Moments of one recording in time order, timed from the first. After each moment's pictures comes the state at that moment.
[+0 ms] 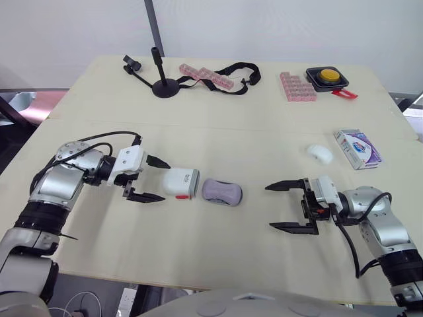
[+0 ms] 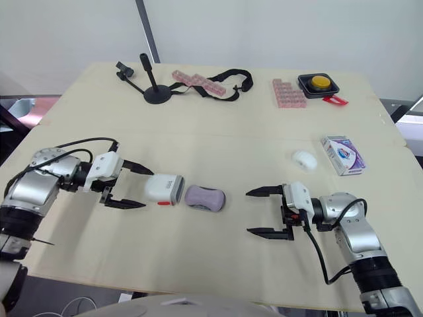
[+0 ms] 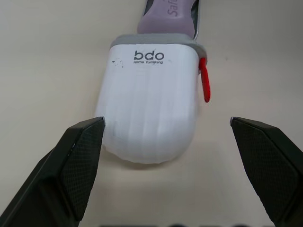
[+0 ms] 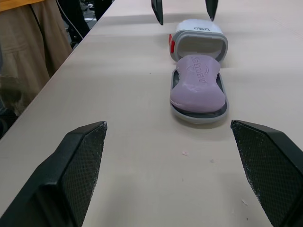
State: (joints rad) left arm -0.47 0.77 -0.18 0.33 -0.24 -0.12 -1.53; right arm -0.07 -0.60 0.07 0.03 0.45 -0.13 1.43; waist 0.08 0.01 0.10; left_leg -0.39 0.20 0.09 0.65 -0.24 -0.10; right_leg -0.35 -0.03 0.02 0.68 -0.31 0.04
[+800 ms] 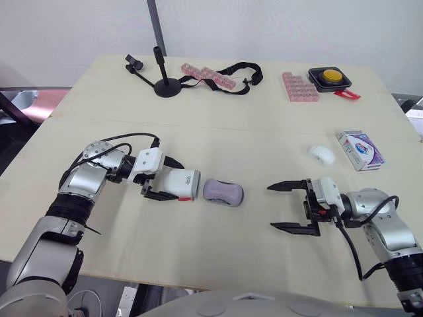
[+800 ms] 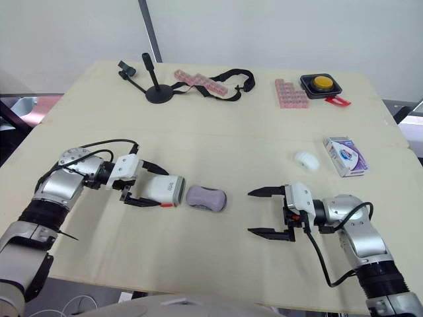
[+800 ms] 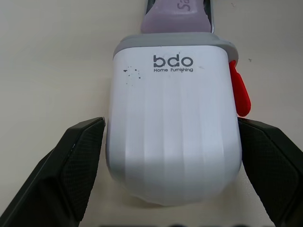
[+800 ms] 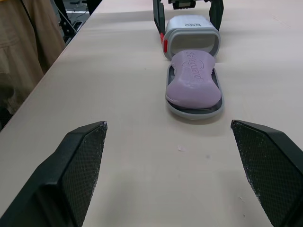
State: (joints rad) left arm -0.53 0.66 -0.24 0.44 -0.16 -0.21 -1.51; right arm -0.04 -0.63 0.06 -0.01 0.45 -0.10 1.38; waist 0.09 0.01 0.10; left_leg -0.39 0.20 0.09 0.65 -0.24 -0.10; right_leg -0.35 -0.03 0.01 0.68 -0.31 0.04
